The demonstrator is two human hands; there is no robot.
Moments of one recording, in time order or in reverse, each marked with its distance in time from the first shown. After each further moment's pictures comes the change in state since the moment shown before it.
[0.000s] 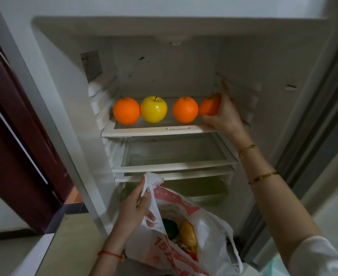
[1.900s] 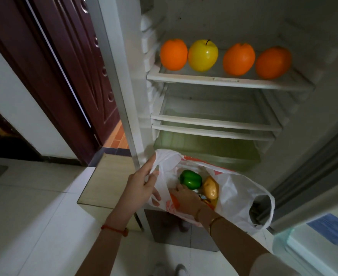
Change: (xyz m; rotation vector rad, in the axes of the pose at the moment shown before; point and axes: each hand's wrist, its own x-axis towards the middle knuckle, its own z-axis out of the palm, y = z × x) left_hand -0.111 -0.022 -0.031 0.050 0.154 -0.070; right_hand -0.343 0.072 0.231 -0.471 -1.002 -0.389
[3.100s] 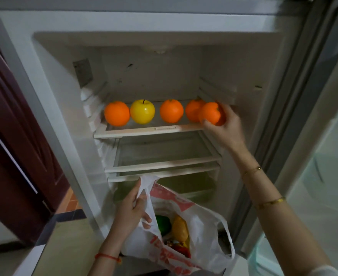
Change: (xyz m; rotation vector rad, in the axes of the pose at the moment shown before) left_hand 0.068 0.043 0.051 -0.076 -0.159 0.080; right_hand -0.103 0.115 -0.362 0.646 1.135 0.380
